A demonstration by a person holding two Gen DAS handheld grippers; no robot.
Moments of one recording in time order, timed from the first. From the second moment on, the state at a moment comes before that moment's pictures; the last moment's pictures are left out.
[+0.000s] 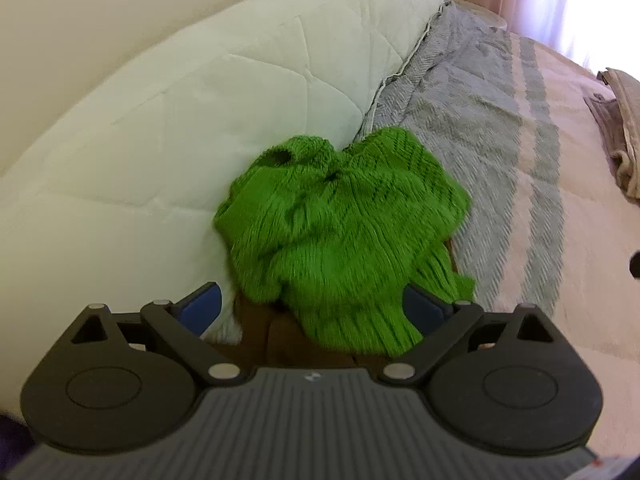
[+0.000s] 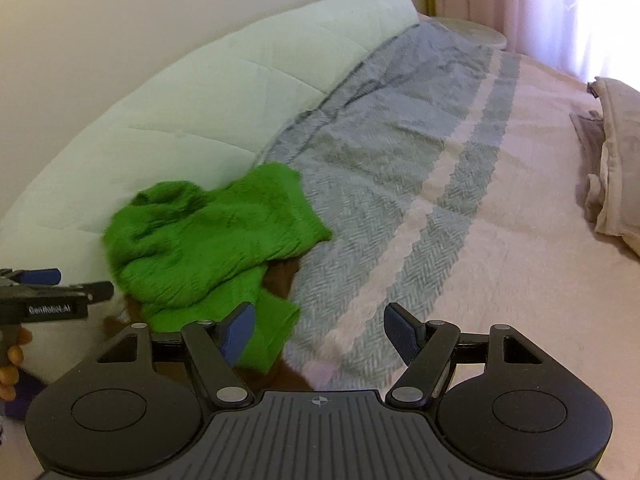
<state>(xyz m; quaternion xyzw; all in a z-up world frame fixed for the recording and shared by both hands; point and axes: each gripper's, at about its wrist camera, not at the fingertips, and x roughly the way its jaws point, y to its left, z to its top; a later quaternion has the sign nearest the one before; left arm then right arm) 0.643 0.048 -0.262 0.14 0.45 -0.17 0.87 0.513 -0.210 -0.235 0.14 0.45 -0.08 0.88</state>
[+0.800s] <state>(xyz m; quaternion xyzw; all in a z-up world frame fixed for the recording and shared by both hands) 0.687 0.005 -0.269 0.17 0.39 -0.23 0.88 0.500 -0.257 -0.255 0.19 0.46 -0.15 0.85</state>
